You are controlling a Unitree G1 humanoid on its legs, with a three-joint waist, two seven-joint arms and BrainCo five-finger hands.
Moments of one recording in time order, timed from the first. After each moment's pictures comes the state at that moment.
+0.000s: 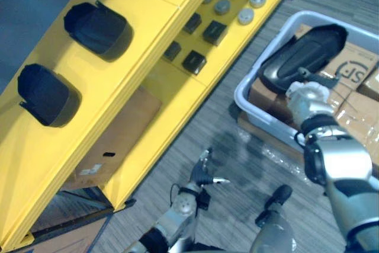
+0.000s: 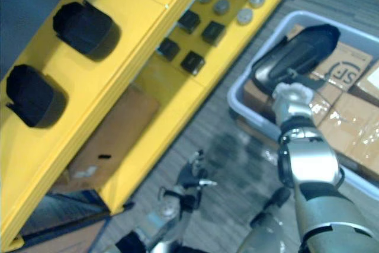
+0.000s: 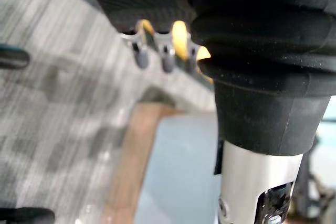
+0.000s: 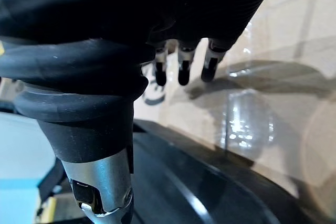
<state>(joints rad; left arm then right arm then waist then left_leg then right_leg) -0.16 0.03 -0.71 0.50 -0.27 -0.21 0.30 -1.18 -0.47 0.01 1.31 0.46 0.07 -0.72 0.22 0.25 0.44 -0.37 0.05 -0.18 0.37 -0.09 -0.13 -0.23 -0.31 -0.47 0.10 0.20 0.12</state>
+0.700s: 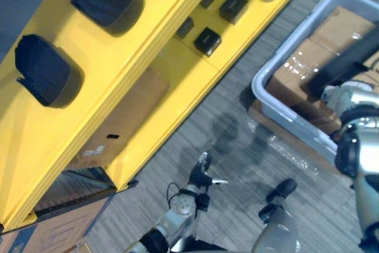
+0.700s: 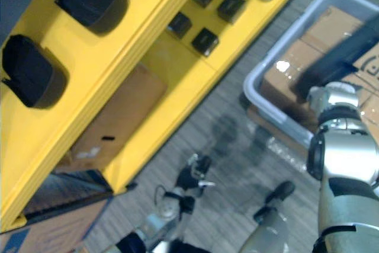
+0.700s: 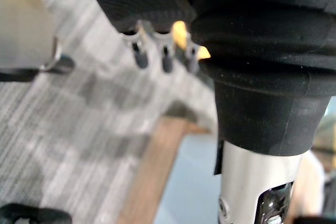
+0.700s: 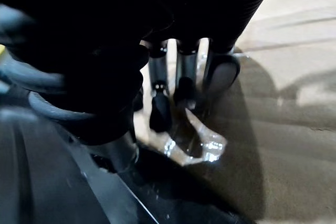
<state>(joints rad) -0.16 0.04 -0.71 0.53 -0.30 -0.24 0.34 -1.24 -0.70 -0.06 1.39 0.21 0.43 -0.54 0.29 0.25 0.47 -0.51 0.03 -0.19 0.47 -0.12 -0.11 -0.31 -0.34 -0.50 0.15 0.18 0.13</state>
